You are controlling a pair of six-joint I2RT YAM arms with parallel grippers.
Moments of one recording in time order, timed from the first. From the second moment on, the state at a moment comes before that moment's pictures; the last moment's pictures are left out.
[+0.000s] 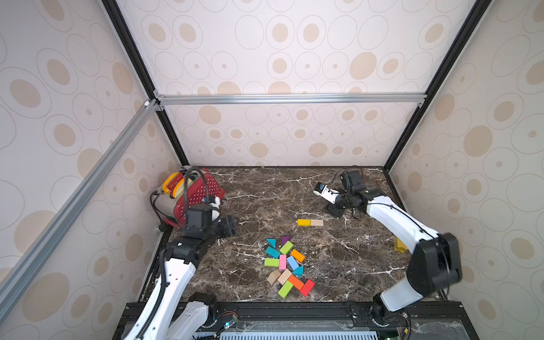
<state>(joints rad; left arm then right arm) -0.30 0.92 0.84 -0.67 0.10 -0.39 0.41 1.47 1.16 -0.52 -0.24 -0.62</state>
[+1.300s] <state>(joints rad) -0.88 1.71 1.00 -0.53 -0.05 -0.19 0.41 1.32 0.66 -0.10 -0.22 -0.12</state>
